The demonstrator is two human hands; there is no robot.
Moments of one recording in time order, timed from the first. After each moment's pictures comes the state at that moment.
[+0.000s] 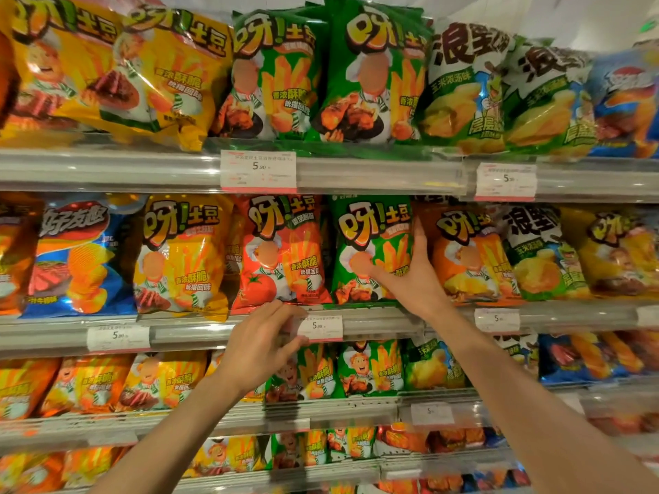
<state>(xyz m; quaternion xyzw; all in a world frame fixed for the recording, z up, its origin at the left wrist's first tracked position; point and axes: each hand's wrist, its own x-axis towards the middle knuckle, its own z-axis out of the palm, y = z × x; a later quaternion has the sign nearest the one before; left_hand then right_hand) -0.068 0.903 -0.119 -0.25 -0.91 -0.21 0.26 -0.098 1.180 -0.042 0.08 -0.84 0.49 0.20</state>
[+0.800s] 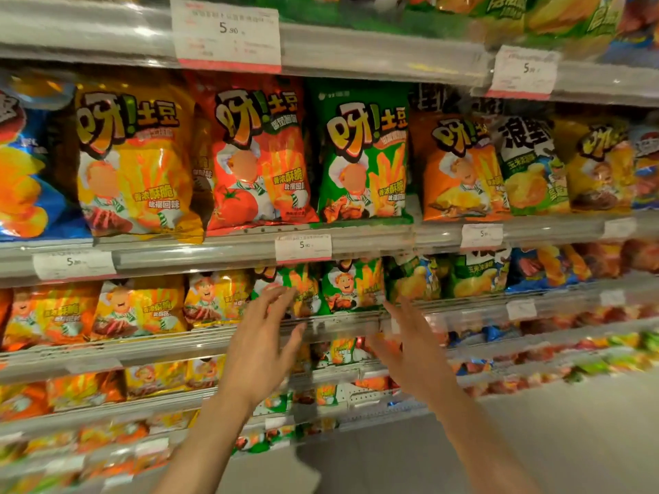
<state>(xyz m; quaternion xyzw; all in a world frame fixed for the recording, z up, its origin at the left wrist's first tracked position) 0.008 0.920 -0.206 -0.19 -0.92 -0.30 0.17 0.042 1.184 -0.215 0.00 -0.97 0.24 0.08</state>
